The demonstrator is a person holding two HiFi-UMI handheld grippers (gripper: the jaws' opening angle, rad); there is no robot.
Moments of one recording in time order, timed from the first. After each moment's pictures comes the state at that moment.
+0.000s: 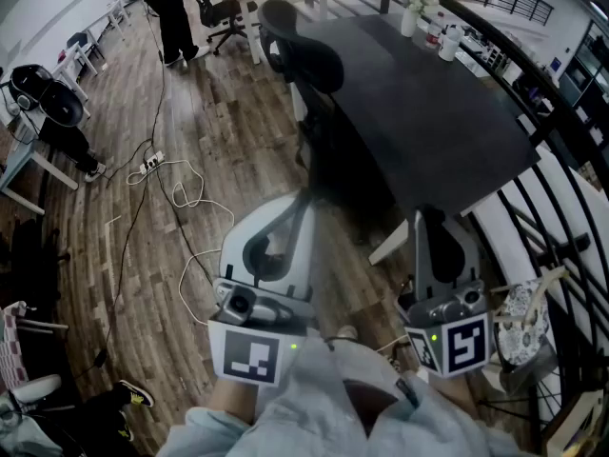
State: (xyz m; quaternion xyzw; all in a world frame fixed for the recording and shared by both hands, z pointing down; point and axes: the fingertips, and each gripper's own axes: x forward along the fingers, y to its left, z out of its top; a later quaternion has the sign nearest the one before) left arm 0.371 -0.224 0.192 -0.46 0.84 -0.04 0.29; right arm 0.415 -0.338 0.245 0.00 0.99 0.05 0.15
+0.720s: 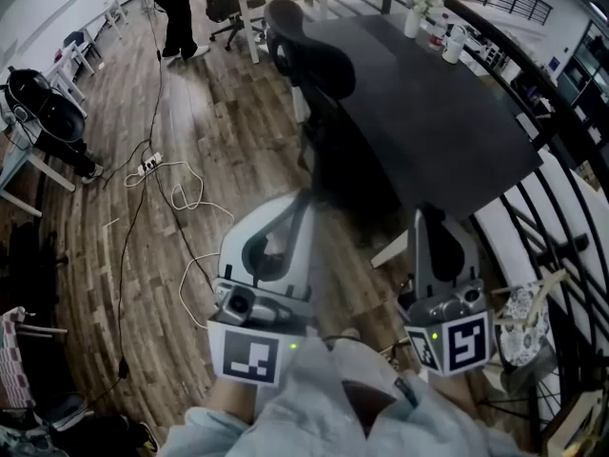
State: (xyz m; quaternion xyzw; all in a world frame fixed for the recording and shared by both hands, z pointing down) left arm 0.337 -0.215 0.197 -0.46 0.84 -0.04 0.29; right arm 0.381 -0.331 0.249 0.00 0.99 0.05 0.14
